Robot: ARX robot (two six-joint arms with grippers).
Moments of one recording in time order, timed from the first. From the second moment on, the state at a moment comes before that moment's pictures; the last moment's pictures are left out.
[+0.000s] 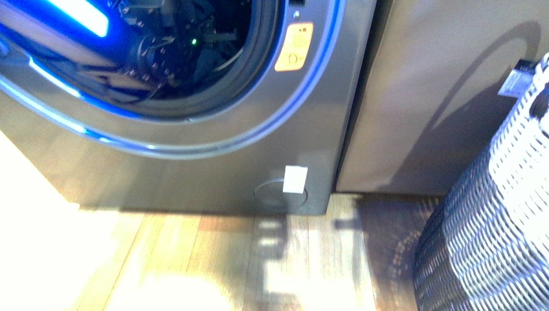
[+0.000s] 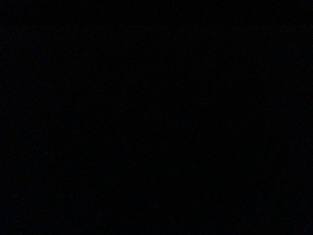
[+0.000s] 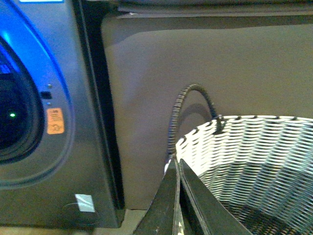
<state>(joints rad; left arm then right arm) -0.13 2.70 2.00 0.61 -0.18 0.00 0.03 0.28 0.08 0.19 0.01 -0.01</state>
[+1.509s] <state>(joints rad) -0.10 1.77 0.81 0.98 -0.01 -0.03 0.00 0.01 0.01 0.00 0.00 -0.01</state>
